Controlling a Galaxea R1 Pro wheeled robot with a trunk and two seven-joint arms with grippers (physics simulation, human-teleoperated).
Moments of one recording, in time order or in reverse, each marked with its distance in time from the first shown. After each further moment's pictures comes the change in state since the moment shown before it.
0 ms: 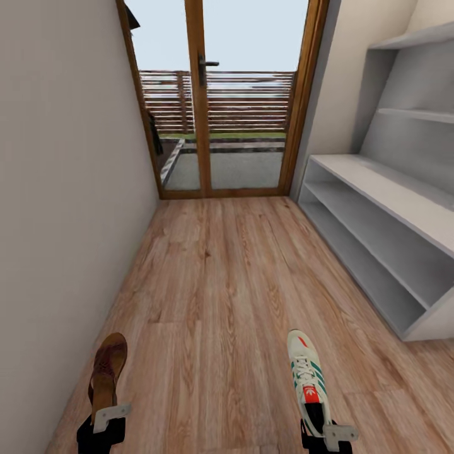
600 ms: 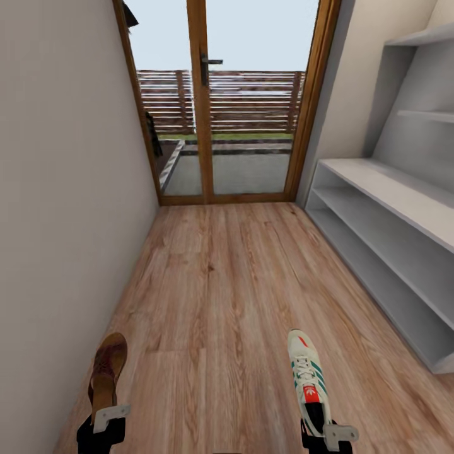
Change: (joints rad) left arm 0.000 0.000 0.000 0.000 0.001 0.000 0.000; right arm 0.000 0.000 0.000 0.000 -0.001 -0.002 -0.002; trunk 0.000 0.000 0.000
